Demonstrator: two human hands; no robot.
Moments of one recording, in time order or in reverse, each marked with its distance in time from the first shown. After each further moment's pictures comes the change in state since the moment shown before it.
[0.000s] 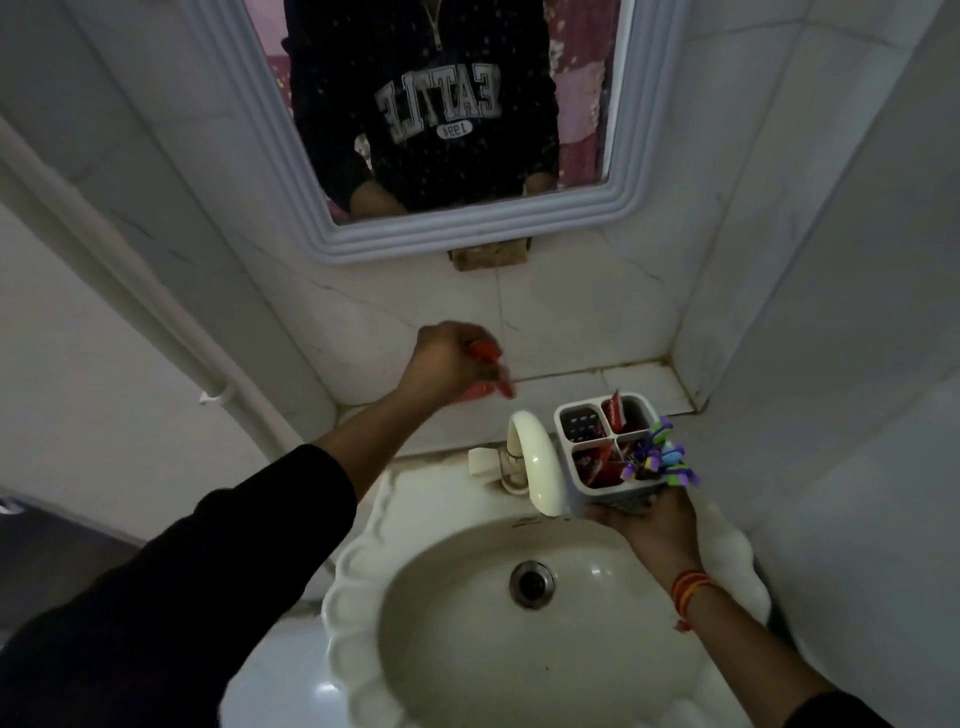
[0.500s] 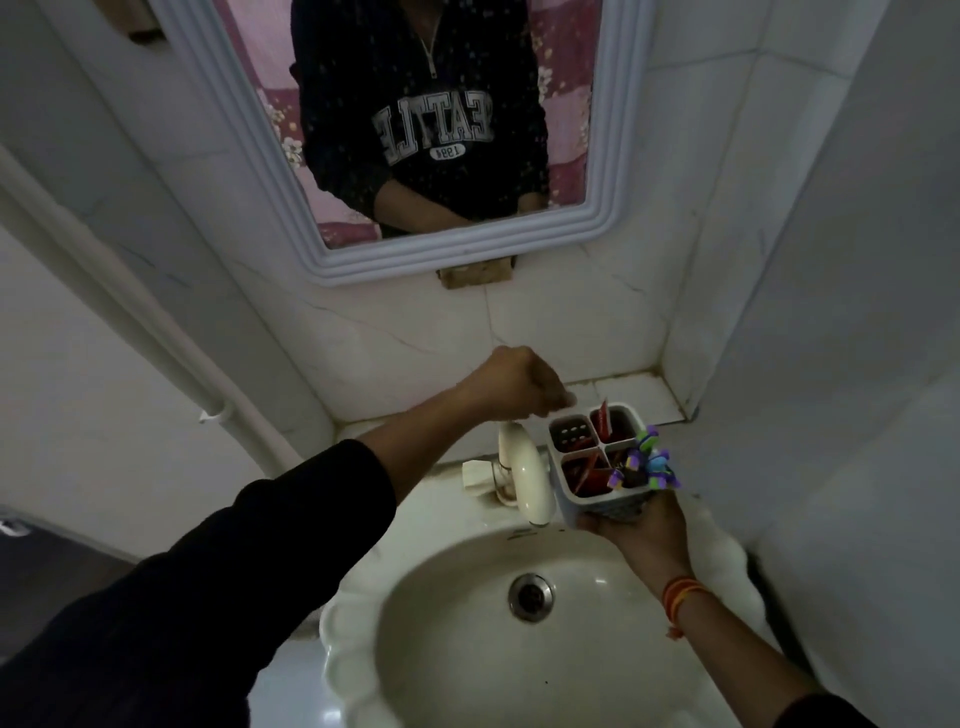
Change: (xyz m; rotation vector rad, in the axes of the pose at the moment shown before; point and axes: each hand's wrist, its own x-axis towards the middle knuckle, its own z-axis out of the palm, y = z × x) left_hand 0.003 0.057 0.040 0.203 -0.332 0.168; right_hand -0.006 -0.004 -0.004 -0.187 0.028 0.061
